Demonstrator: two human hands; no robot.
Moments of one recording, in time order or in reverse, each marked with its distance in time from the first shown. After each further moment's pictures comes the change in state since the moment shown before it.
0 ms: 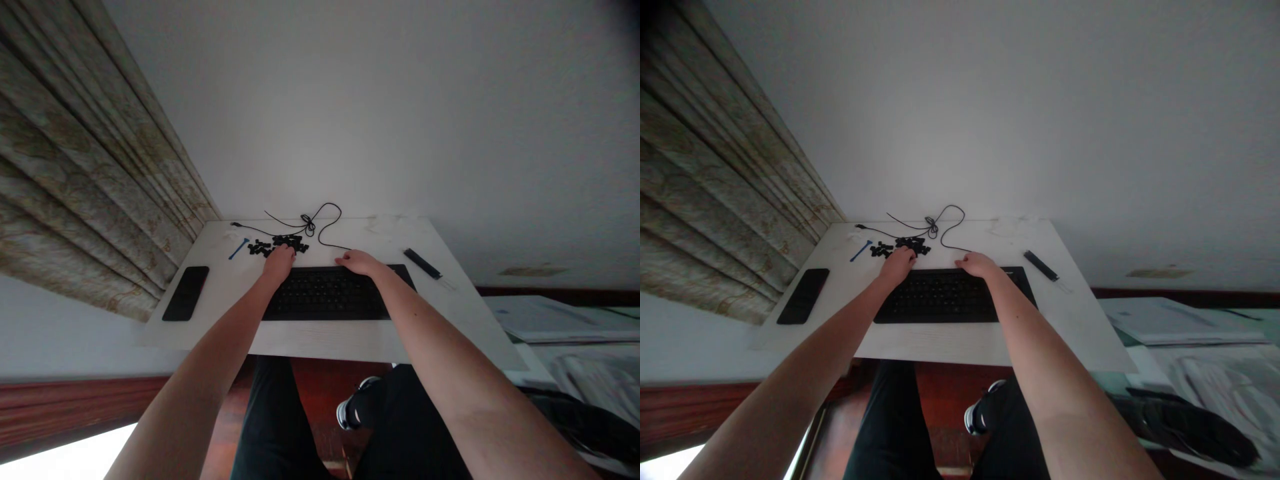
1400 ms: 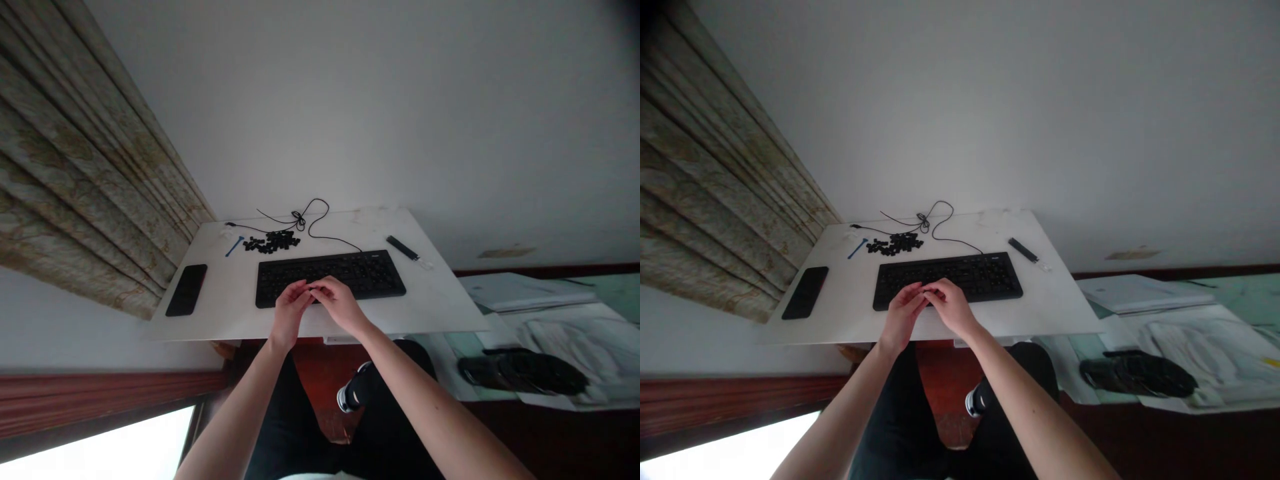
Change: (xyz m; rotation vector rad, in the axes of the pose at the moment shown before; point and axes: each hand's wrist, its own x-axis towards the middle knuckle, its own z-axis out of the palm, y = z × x) left_hand -0.156 0.100 0.004 -1.793 0.144 -0.412; right_hand -0.156 -0.074 0.073 0.872 0.370 -0.381
